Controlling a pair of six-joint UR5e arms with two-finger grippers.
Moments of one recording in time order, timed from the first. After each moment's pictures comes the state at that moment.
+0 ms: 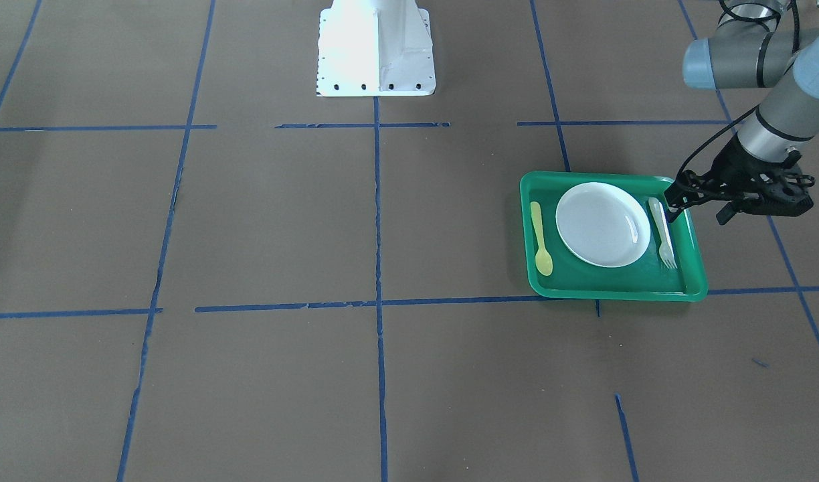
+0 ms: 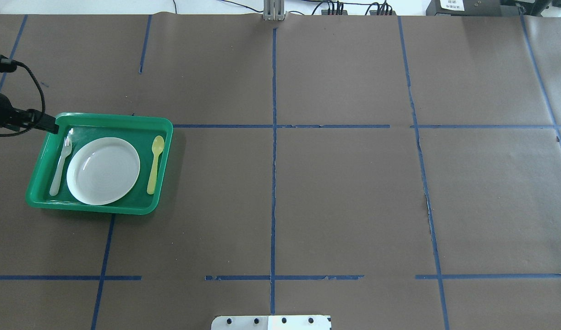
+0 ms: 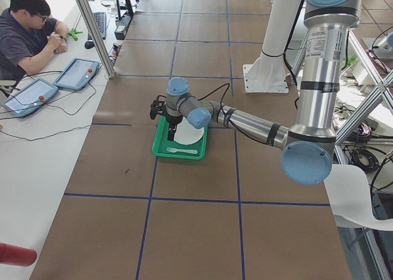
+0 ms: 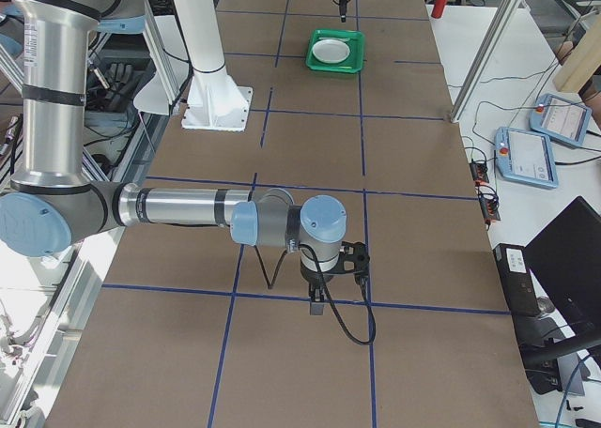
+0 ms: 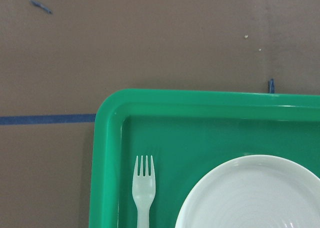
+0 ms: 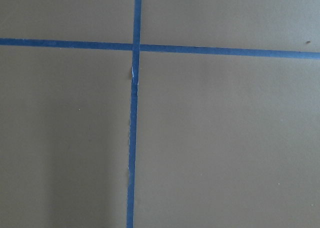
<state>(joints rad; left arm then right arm) -1.07 -1.63 -1.80 -1.93 -2.13 -0.65 1.60 -1.70 1.73 -1.63 2.29 -0.06</state>
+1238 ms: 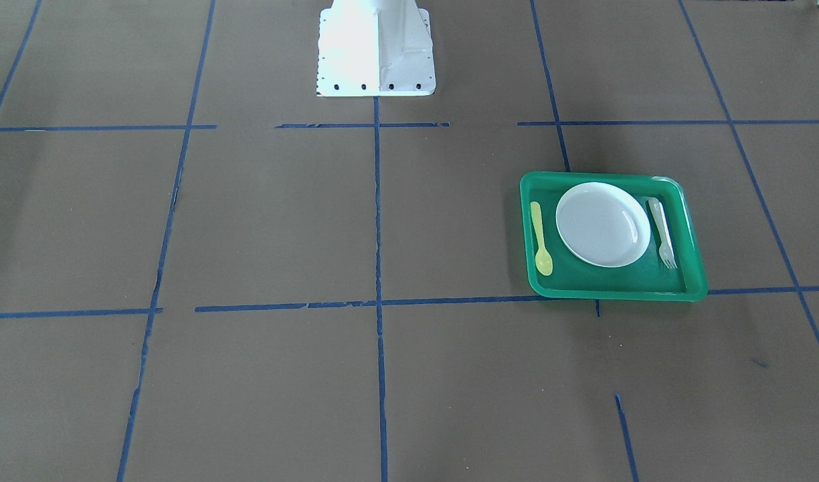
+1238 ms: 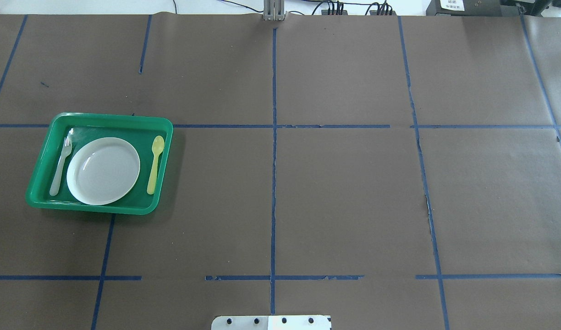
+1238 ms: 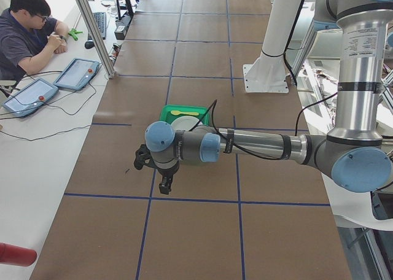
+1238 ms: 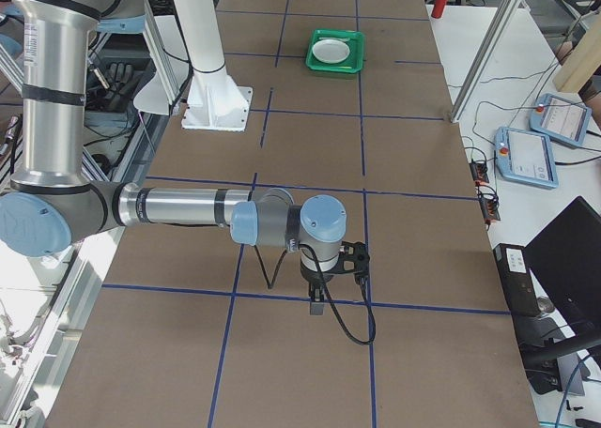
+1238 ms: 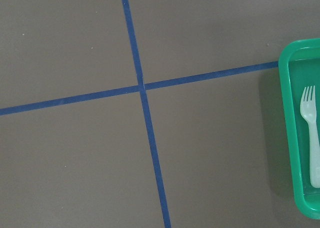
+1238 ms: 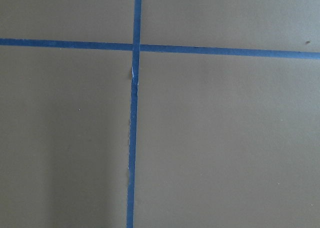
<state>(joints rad) -1.55 -1.54 -1.67 -1.55 -2.41 0.11 1.60 -1.70 1.73 -1.63 2.29 -0.06</state>
